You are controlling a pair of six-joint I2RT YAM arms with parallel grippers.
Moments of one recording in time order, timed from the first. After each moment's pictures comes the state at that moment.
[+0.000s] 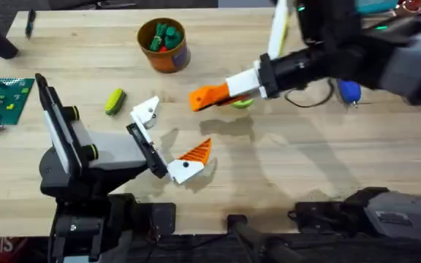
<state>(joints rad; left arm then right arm) 0.05 0.00 0.02 -0.11 1.03 0.07 0.42 1.42 0.98 -0.49 -1.02 0.31</state>
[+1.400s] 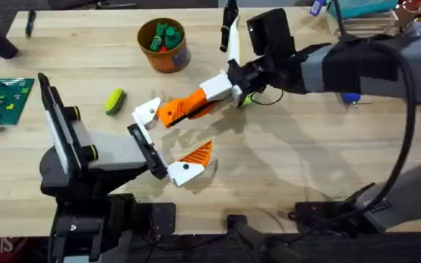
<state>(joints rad) 0.05 0.00 0.02 -0.12 1.05 0.07 0.52 1.78 0.98 0.08 -1.47 0.68</state>
